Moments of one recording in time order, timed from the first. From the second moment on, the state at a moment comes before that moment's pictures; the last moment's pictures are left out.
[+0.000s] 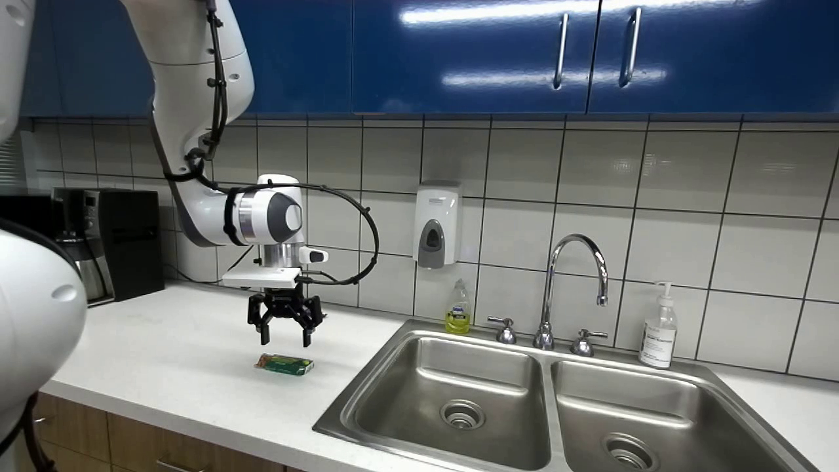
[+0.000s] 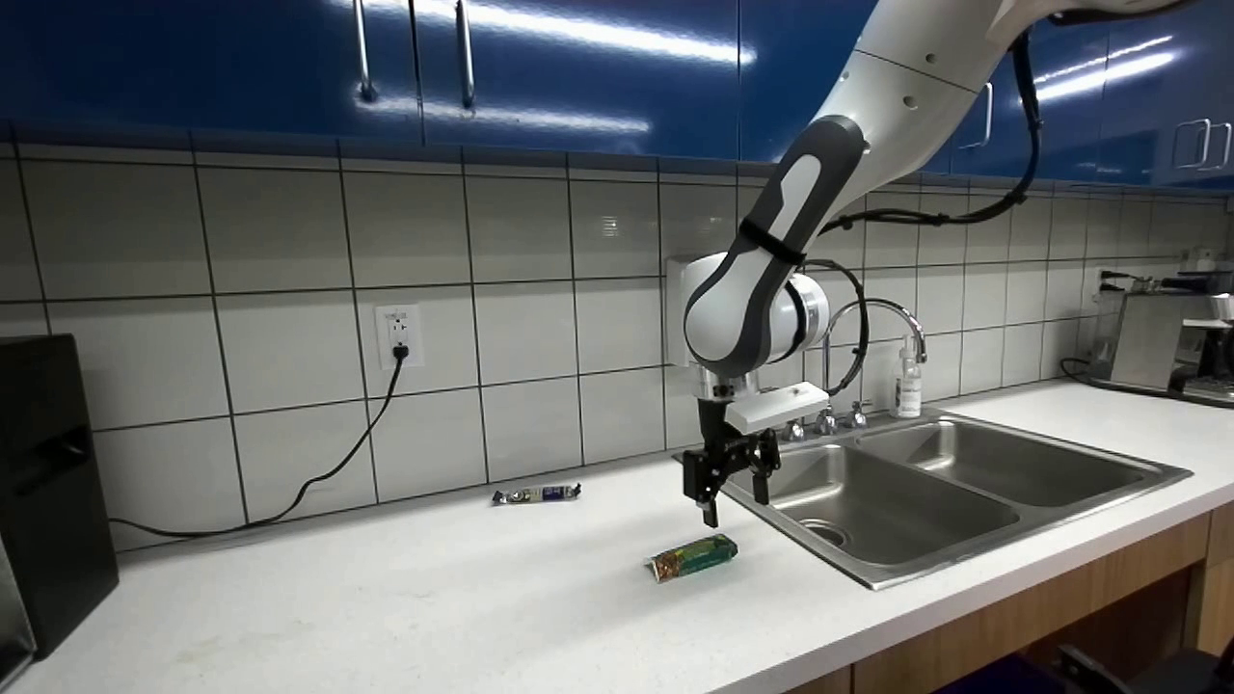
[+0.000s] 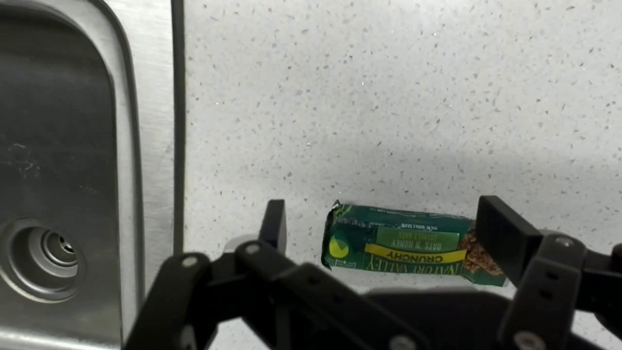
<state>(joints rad) 0.09 0.22 0.09 -2.34 -0.15 2.51 0.10</state>
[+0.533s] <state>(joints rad) 0.09 0.22 0.09 -2.34 -0.14 2.51 -0.03</state>
